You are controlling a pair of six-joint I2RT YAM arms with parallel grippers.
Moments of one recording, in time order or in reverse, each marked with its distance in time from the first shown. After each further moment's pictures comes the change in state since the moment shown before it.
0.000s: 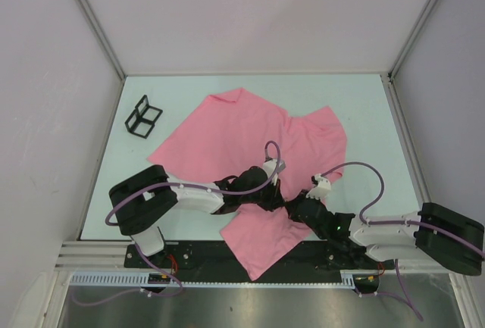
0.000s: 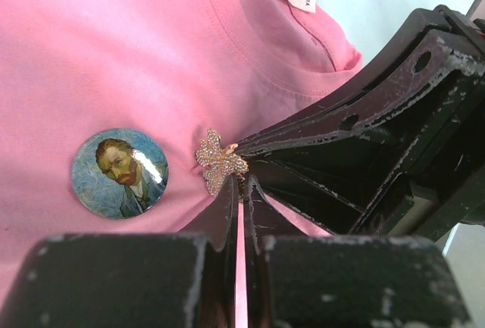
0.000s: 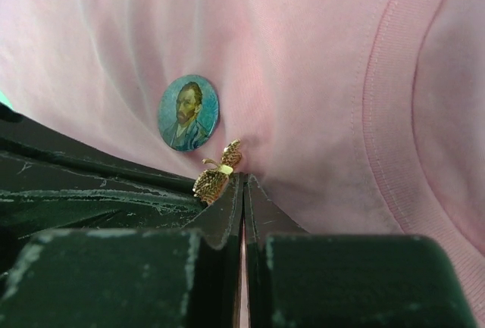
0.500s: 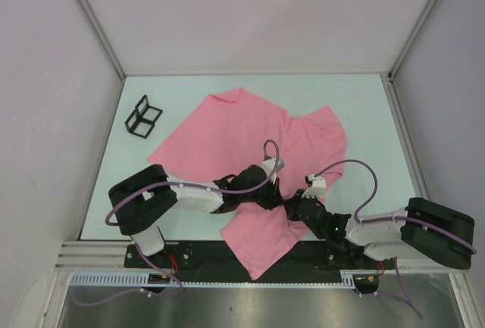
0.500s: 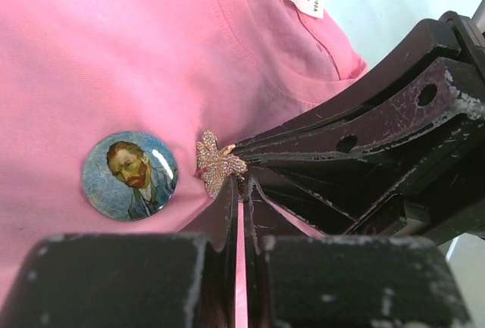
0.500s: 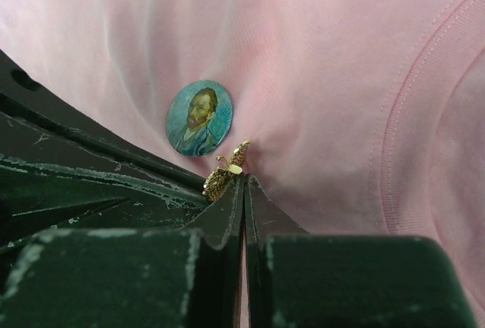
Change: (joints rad) left arm 0.012 0.000 -0.002 0.002 0.003 0.003; right arm -0.001 0.098 -0.028 0.216 -0.010 -0.215
